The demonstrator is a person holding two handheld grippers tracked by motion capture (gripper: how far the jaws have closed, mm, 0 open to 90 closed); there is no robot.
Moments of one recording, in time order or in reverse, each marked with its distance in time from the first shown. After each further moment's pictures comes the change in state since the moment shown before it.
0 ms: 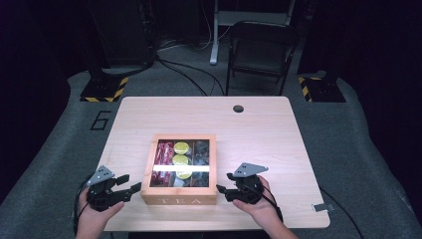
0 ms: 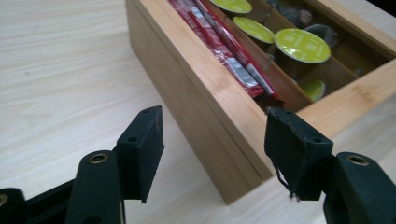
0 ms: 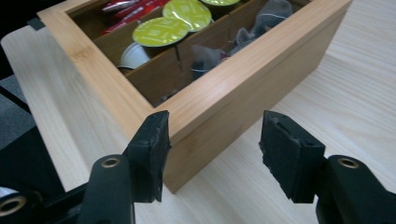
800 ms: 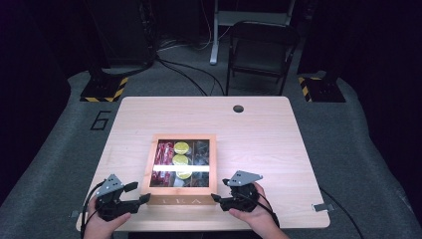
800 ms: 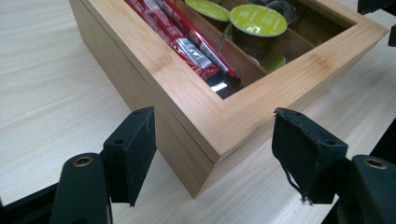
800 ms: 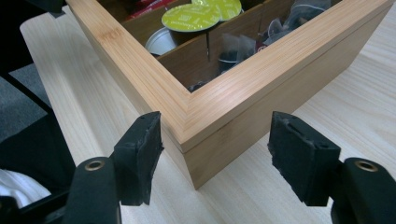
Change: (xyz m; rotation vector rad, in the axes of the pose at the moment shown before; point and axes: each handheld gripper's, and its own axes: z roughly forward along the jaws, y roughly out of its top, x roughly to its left) left arm -0.017 -0.017 0.011 0.012 -0.084 0.086; right arm 0.014 -0.012 0.010 0.001 0.039 -0.063
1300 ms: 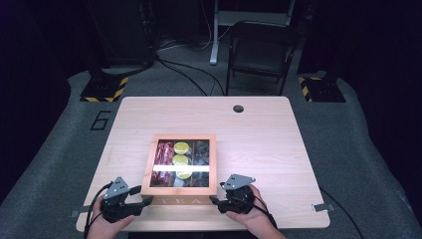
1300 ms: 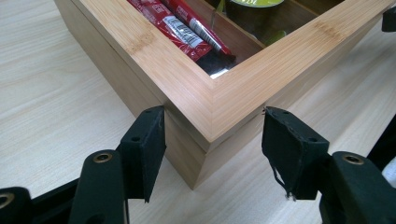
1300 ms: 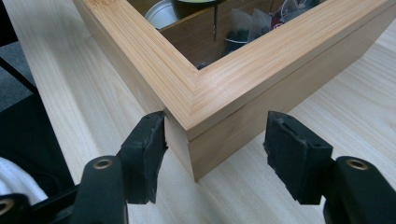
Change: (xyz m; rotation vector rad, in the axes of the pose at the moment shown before) left arm -0.006 -0.005 0.010 0.041 0.010 0.061; right arm 0.006 -0.006 0.013 0.043 -0.019 -0.040
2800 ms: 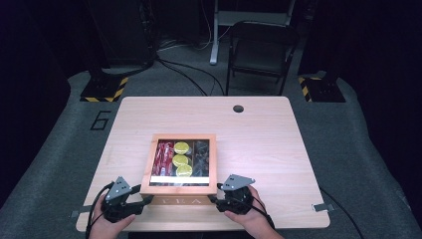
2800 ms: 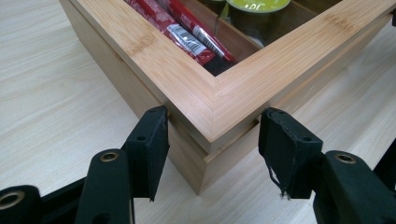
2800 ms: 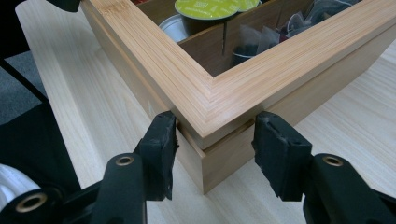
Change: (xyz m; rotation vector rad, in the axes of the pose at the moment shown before) left arm -0.004 0.005 -0.001 -0.003 0.035 0.036; right arm 0.004 0.004 -0.001 -0.034 0.018 -0.009
